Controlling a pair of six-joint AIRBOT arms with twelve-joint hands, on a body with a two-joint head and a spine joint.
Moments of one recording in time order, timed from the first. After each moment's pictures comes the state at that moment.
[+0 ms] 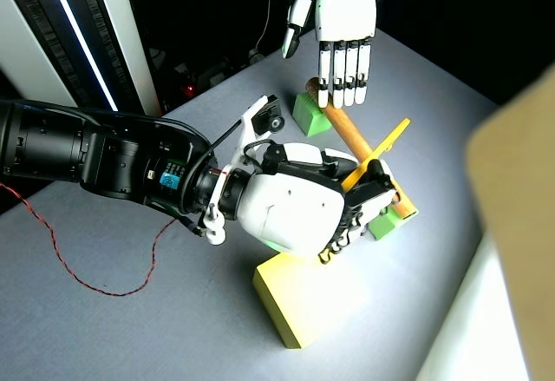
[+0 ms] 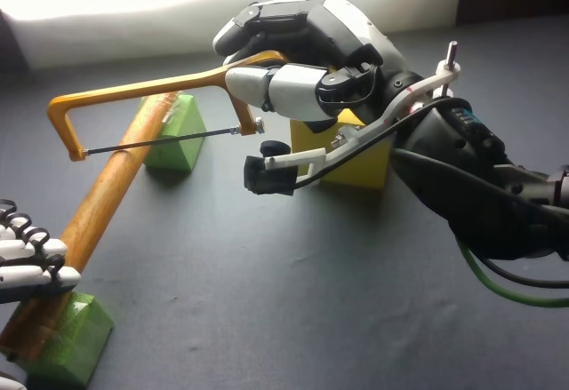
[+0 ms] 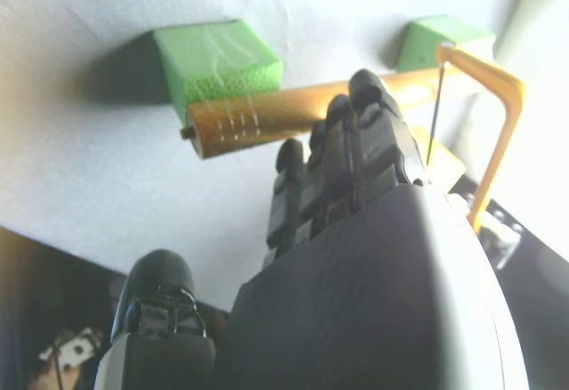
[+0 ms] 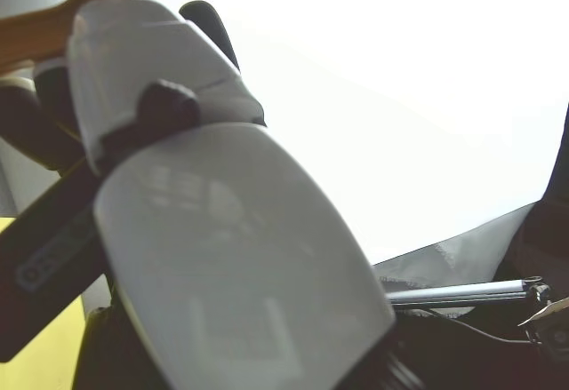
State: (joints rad) left arm 0.70 -0.35 0.67 0.98 -0.18 0.17; right arm -0.38 -1.49 1.26 0.76 0.79 -0.45
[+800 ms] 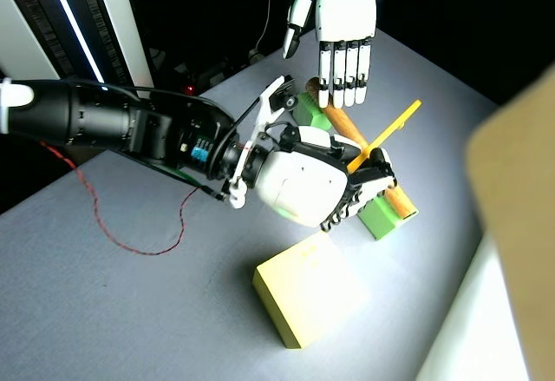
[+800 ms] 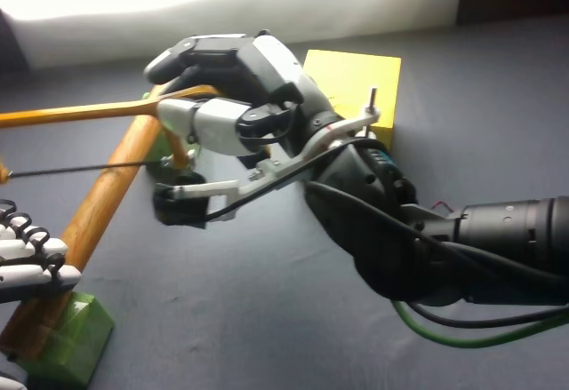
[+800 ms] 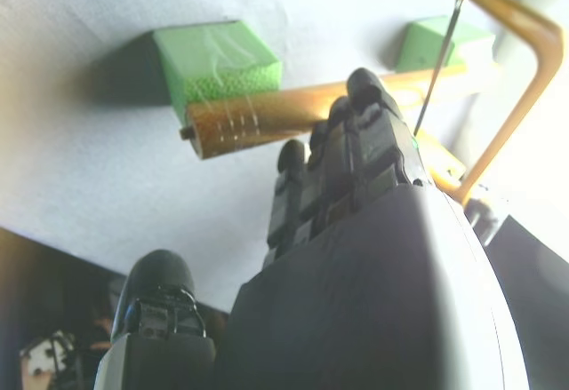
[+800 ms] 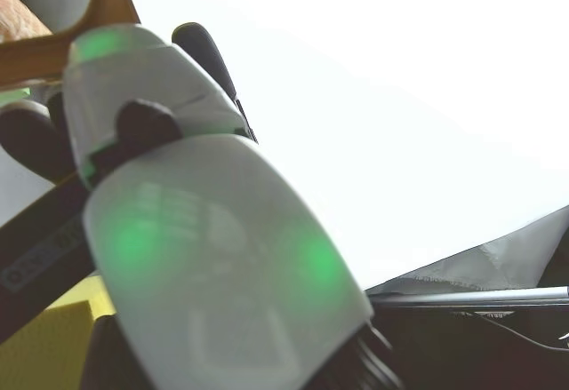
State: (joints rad) left arm 0.70 -0.35 0.67 0.98 -0.18 0.17; right arm -0.36 -1.66 1.28 0.92 0.86 -0.55
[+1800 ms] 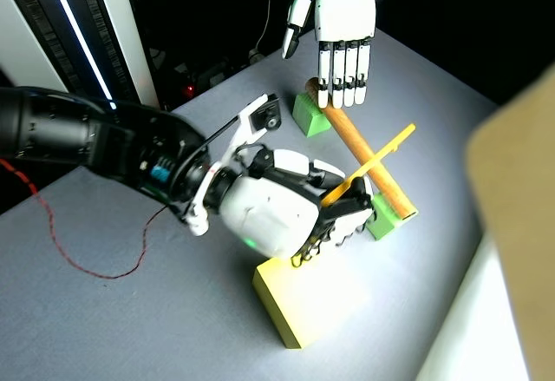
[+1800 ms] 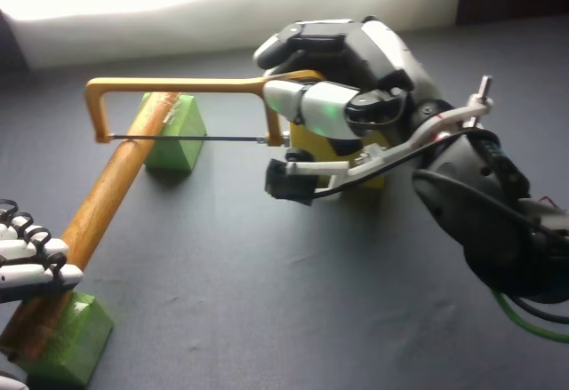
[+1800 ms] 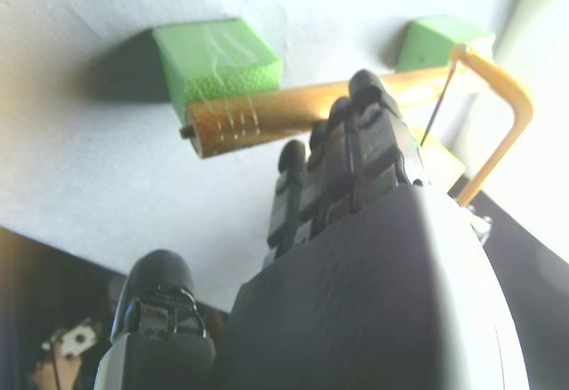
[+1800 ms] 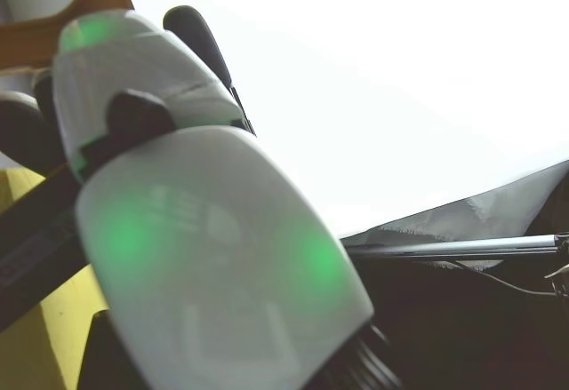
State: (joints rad) left arm 0.69 -0.35 0.67 0.98 -0.18 0.17; right arm -0.44 -1.45 1.18 0.91 0.93 -0.52
